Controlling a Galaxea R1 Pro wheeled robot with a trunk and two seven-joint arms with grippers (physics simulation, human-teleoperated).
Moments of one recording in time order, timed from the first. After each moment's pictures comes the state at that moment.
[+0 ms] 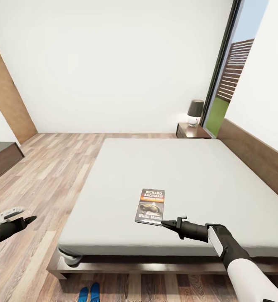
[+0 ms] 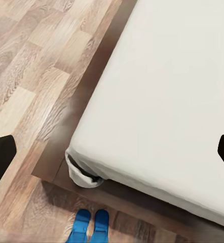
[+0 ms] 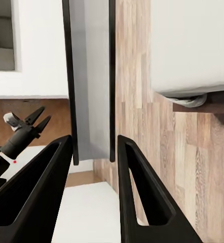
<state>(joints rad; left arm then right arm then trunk) -0.37 0.54 0.23 -1.09 0.61 0.62 -0.13 -0.67 -0.07 -0.23 -0.60 -0.19 0.92 1.06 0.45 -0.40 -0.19</state>
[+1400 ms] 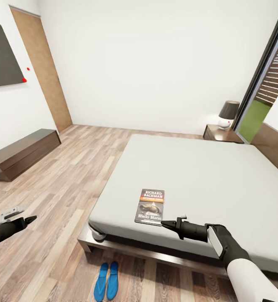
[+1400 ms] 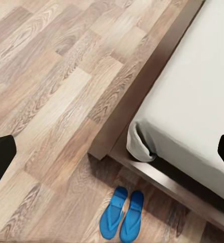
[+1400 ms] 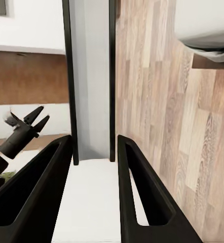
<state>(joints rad) -0.37 0.54 0.23 -1.09 0.61 0.62 -0.13 -0.67 -0.07 -0.23 -0.60 -0.18 0.91 1.06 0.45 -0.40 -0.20</state>
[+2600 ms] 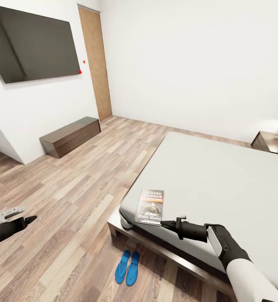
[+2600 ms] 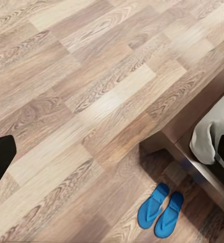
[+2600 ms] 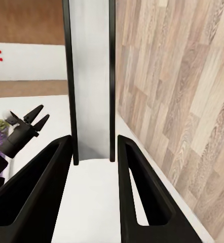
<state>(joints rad) -0.37 0.54 0.22 -1.09 0.61 0.62 -0.13 -0.67 -0.07 -0.22 -0.60 -0.18 0.91 1.05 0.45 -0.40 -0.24</state>
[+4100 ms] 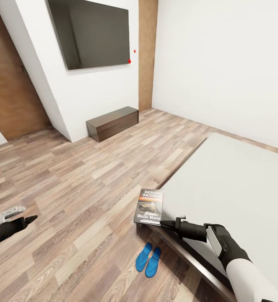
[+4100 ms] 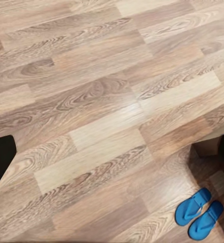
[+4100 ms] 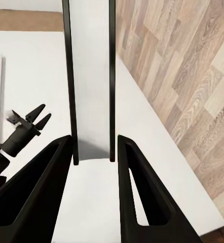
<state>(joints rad) -0.37 0.54 0.22 -1.10 0.61 0.62 -0.14 -0.67 -0.06 -0.22 -0.60 -0.18 0.91 1.06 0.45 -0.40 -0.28</state>
